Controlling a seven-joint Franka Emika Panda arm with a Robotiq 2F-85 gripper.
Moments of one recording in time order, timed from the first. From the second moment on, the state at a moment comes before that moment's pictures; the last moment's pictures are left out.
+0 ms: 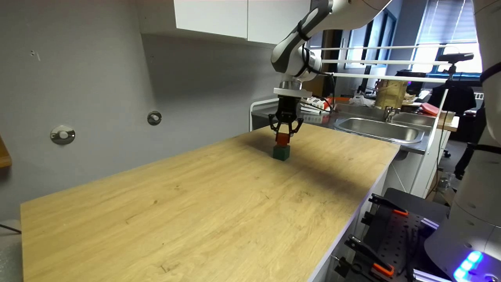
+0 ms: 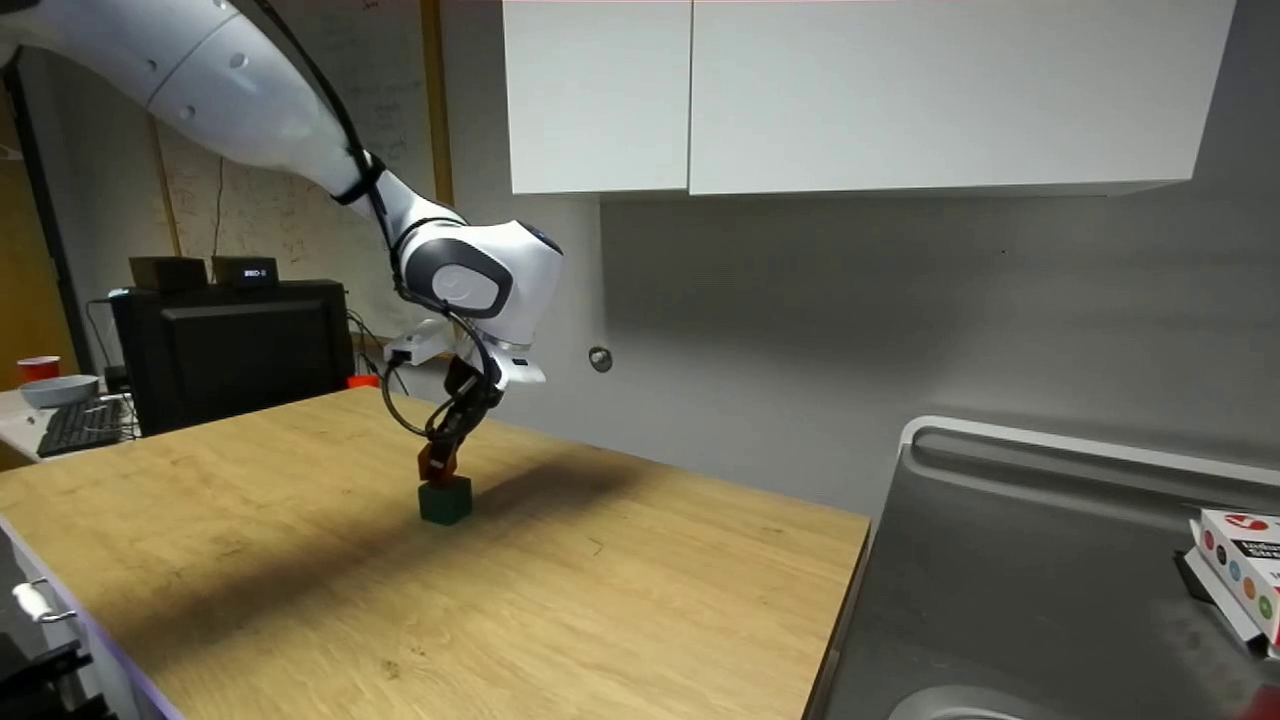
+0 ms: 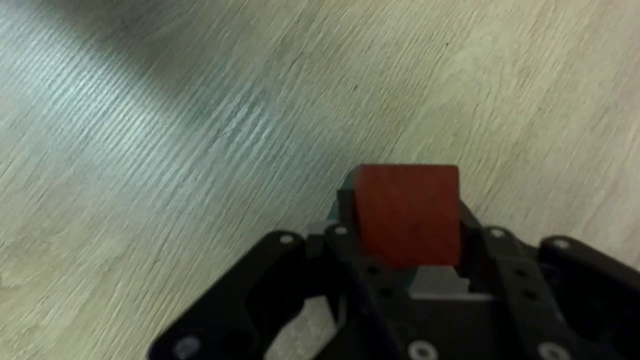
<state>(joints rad) -0.16 0.39 -0.13 -1.90 0.41 1.95 0.49</state>
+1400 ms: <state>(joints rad) -0.16 0.44 -0.14 -1.86 0.41 1.92 0.49</state>
